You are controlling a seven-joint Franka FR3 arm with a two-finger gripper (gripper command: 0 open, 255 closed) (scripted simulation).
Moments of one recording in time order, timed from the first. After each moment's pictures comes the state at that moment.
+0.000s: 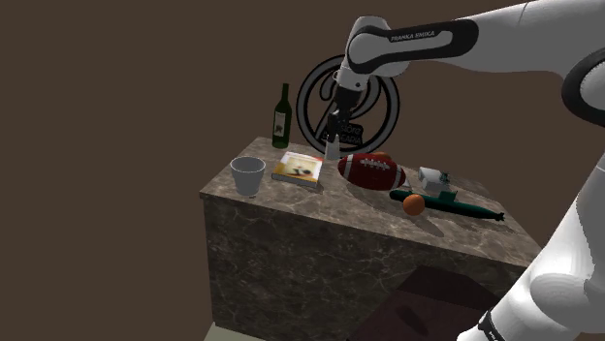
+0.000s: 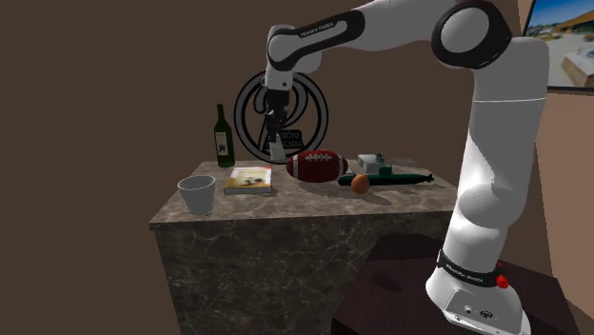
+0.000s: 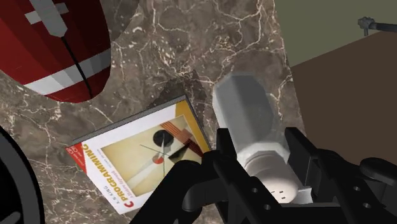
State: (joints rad) arm -0.08 0.10 0.09 -1.71 0.06 1.88 -0.30
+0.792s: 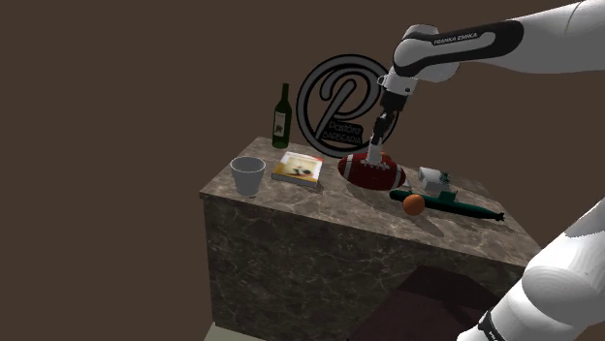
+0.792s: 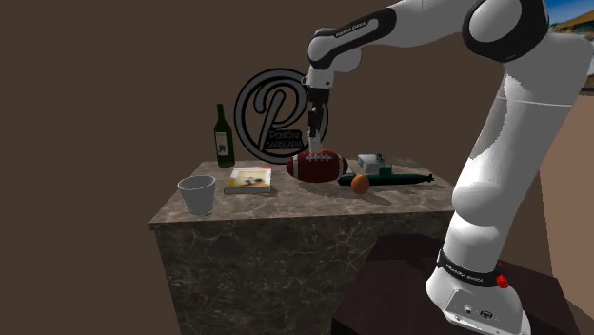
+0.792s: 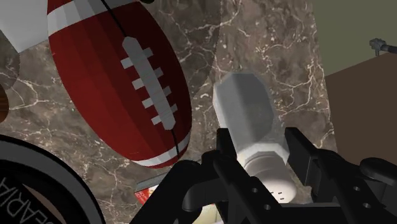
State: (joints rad) arm -0.21 -0.09 -0.04 -1.94 0.08 1.90 -0.57
